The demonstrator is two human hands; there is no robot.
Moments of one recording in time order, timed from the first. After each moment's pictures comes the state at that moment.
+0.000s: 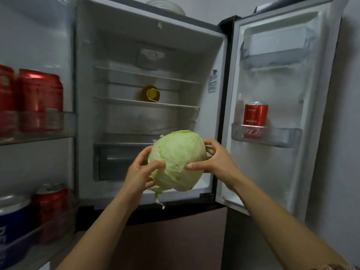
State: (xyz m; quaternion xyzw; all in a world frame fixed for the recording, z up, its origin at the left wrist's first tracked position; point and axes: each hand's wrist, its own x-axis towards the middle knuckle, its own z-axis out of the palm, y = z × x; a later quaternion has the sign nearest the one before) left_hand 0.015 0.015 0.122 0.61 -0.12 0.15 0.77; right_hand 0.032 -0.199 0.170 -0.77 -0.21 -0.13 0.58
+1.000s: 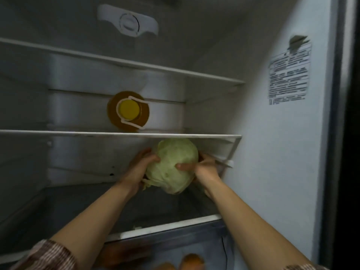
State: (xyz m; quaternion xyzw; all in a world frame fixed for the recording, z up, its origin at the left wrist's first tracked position) left_hand 0.513 0.072 0.216 0.64 -0.08 0.12 0.75; right_hand 0.519 -0.112 0.219 -0.65 -0.14 -0.15 0.74
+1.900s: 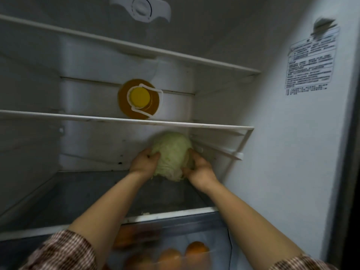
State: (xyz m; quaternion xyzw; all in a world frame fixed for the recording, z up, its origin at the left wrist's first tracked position) left_hand 0.520 0.078 0.205 0.84 0.01 0.25 0.48; right_hand 0.523 -0.100 0.193 -0.87 -0.16 -0.20 0.41
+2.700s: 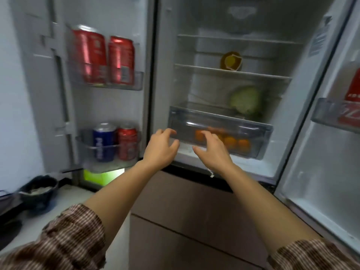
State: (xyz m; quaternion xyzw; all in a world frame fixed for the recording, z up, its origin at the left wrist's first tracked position) left_hand -0.019 0.021 0.086 0.87 0.20 0.38 0.26; right_hand 0.079 -0.119 0.102 -0.87 -0.39 -0.11 0.30
